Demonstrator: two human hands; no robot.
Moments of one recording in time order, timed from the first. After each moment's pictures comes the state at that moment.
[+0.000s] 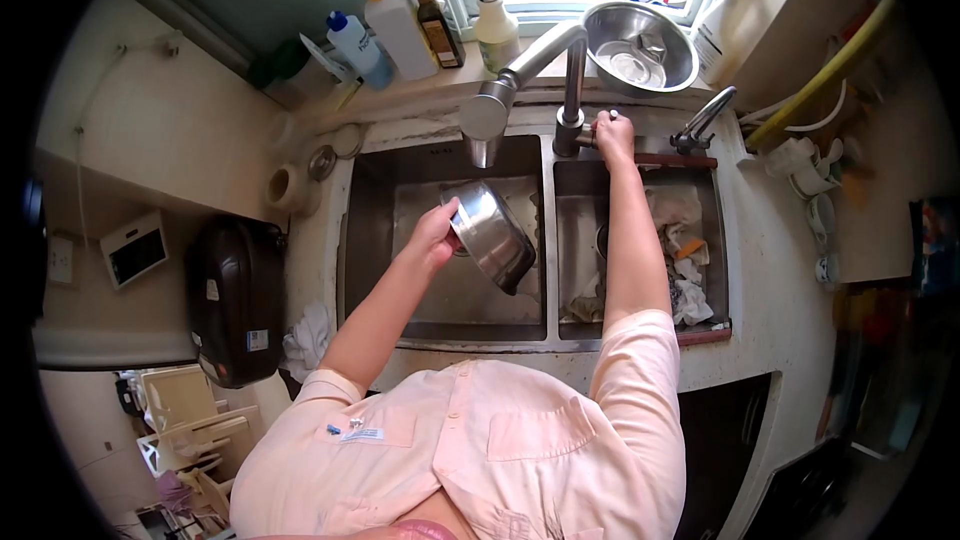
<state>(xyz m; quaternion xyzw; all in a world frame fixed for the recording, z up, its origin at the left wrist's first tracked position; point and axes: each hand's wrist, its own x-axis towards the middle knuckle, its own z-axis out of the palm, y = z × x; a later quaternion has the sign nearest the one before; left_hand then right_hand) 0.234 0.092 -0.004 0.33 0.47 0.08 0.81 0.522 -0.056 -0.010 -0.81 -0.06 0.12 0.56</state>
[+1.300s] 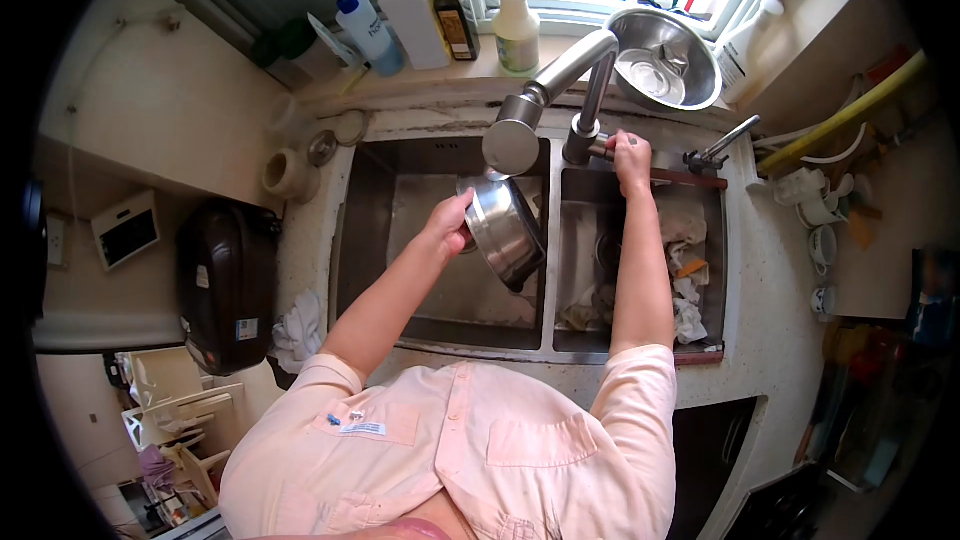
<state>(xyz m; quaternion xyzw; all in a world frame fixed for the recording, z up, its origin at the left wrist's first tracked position) 0.263 0.097 -0.026 0.31 0.47 0.07 0.82 0.519 -0.070 -0.023 -0.74 -0.09 0.16 0.64</state>
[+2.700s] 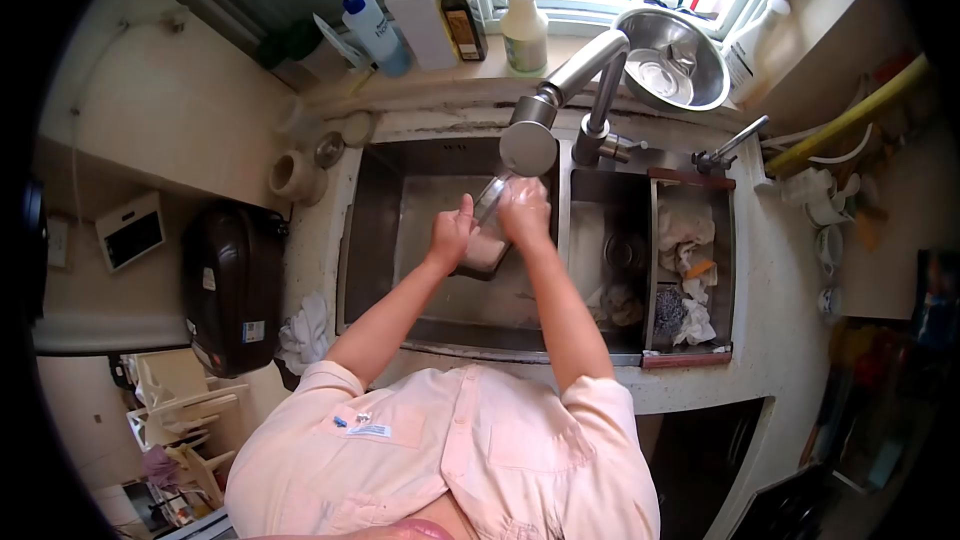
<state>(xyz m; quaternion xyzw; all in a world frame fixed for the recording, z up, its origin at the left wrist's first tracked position) 0.224 0.090 -0.017 0.74 0.33 0.19 0.56 0.339 0.013 -0.018 -0.90 -0.30 0.13 0.31</state>
